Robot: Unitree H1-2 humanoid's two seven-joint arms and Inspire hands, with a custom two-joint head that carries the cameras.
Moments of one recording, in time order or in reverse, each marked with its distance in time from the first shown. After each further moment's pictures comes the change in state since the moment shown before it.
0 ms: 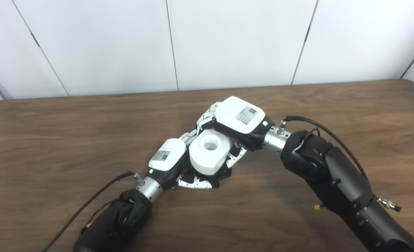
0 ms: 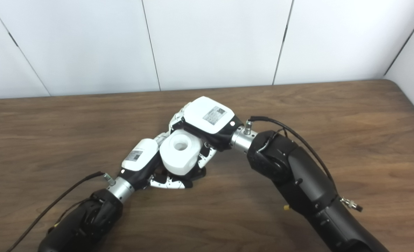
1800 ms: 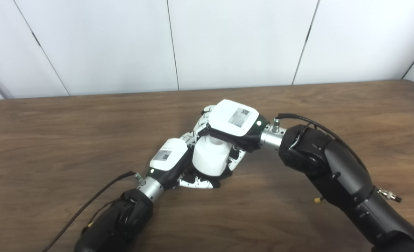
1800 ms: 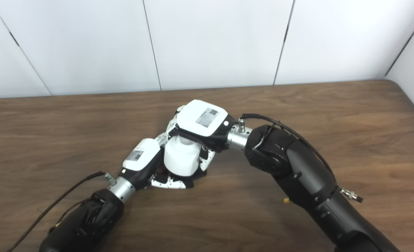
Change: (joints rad) left arm -0.001 -0.005 -0.001 -0.002 0.000 0.007 -0.001; right arm -0.049 -0.016 0.030 -0.017 0.001 -0.043 0.116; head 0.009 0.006
